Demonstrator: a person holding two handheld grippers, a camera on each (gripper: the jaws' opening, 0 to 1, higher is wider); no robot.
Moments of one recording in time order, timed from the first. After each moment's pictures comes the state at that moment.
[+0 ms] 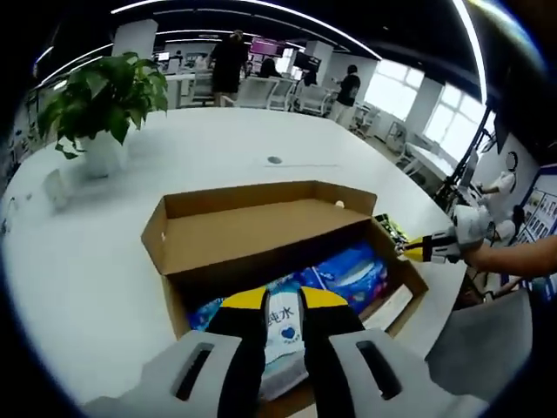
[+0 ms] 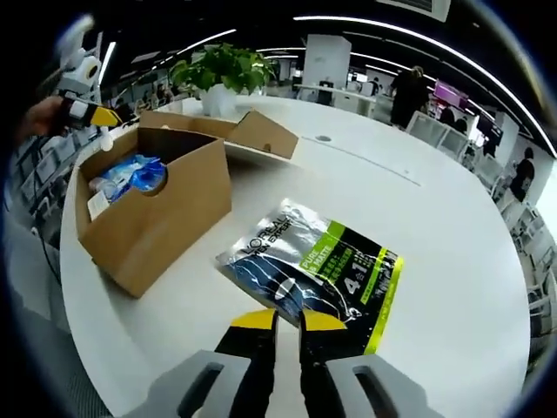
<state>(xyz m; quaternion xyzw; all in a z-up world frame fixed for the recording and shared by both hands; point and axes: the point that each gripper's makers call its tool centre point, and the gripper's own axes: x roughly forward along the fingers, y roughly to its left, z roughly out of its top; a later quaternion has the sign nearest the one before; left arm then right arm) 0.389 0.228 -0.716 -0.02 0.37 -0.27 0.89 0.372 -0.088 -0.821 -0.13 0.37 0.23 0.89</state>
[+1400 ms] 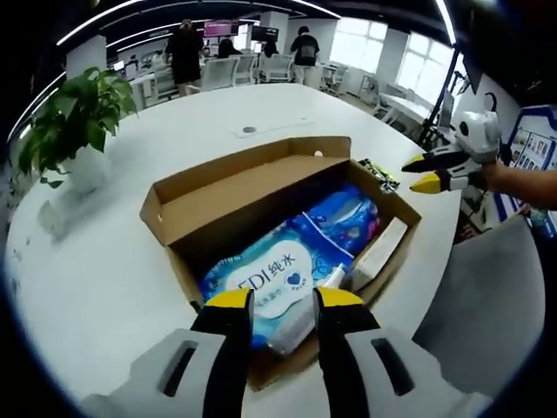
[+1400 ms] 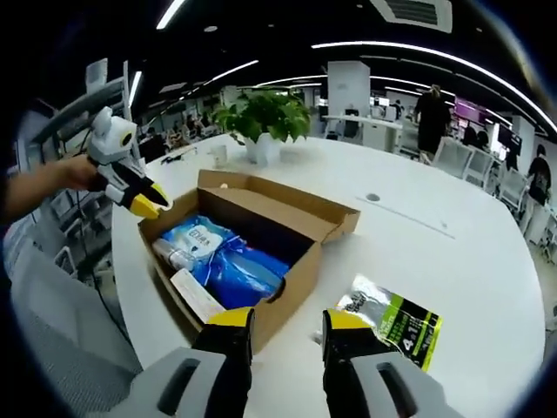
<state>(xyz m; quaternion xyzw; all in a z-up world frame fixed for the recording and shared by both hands) 0.348 0.256 -0.729 0.07 0.41 -0.32 0.85 0.358 0.016 -0.733 -0.07 0.31 0.33 0.89</state>
